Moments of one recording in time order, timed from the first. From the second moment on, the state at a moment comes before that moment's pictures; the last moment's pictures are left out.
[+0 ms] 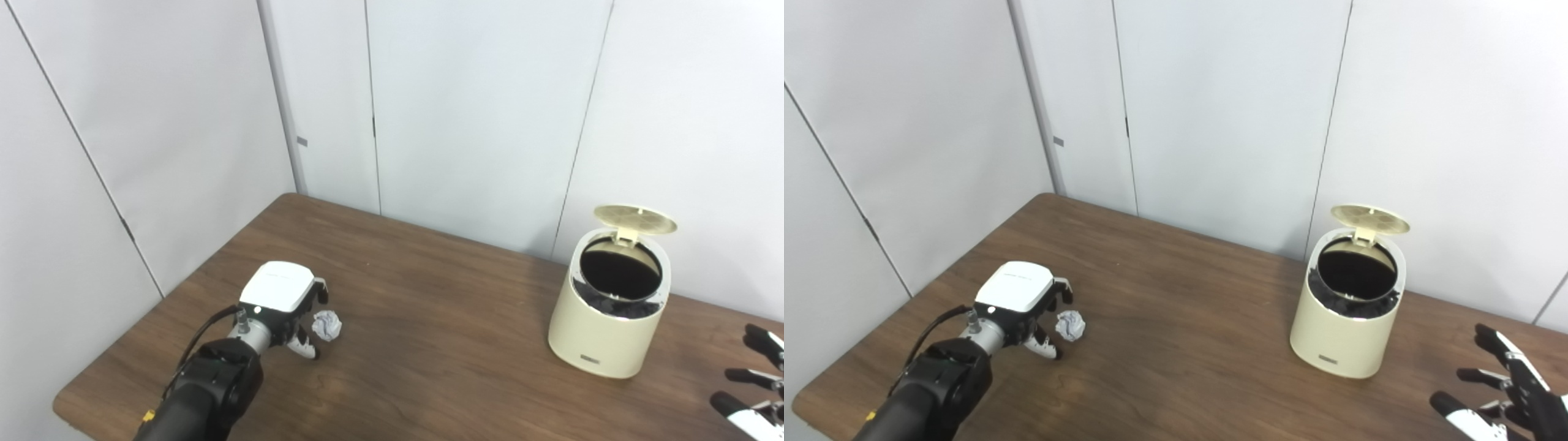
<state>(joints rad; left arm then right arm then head) 0.01 0.56 0.11 -0.31 1.13 0.22 -0.40 -0.19 -0.27 0.04 -0.21 -0.24 0.20 0.14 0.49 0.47</state>
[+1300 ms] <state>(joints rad) 0.00 0.57 0.00 -0.19 1.05 0.18 -0.15 -0.14 -0.28 0.02 -0.27 -0.23 0.23 0.16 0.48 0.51</state>
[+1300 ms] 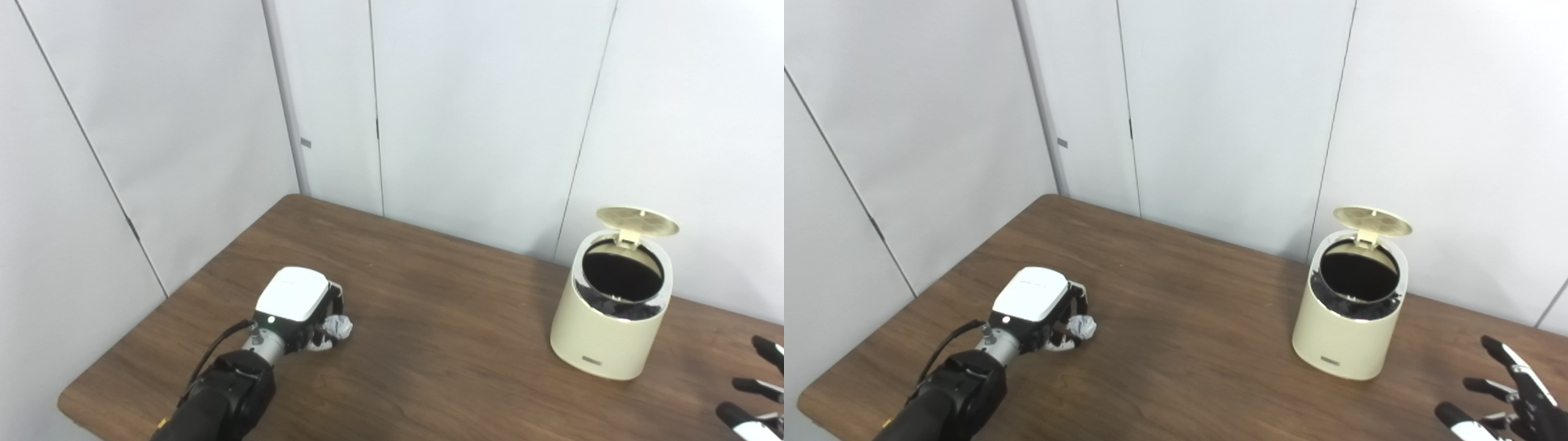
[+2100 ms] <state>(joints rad) 0.02 0.47 0.04 -0.23 1.06 0.13 0.21 -0.14 -0.28 0.02 -0.24 -0.24 0.23 0.15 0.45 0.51</state>
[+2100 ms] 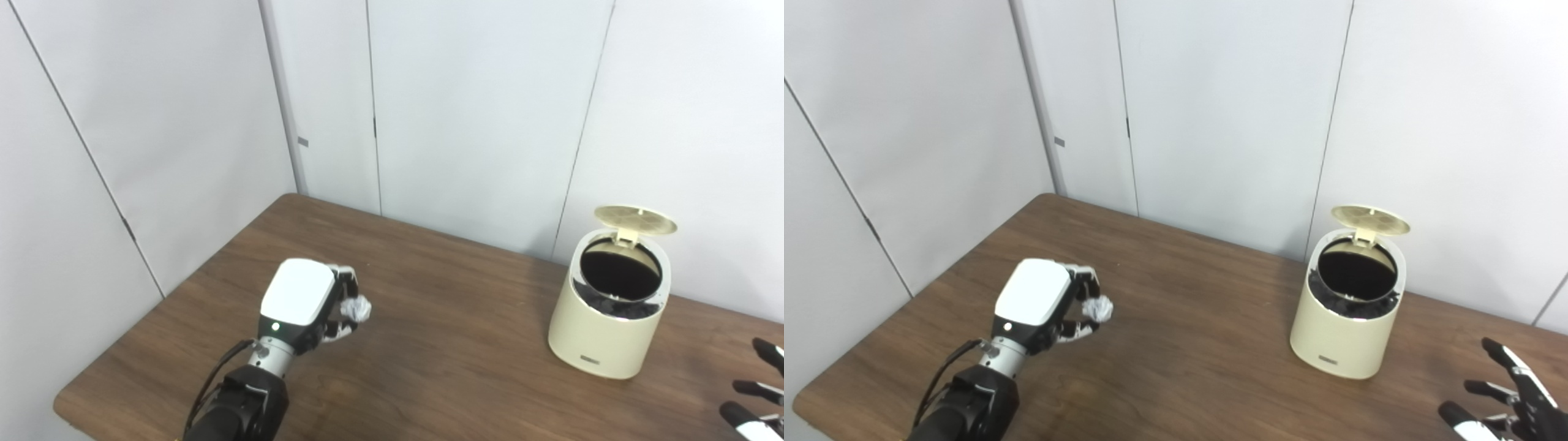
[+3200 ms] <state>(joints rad) -0.33 0.24 -0.09 -0.20 1.08 0.06 0.31 -0.15 -0.25 0.07 -0.26 -0.30 0.22 0.14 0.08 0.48</state>
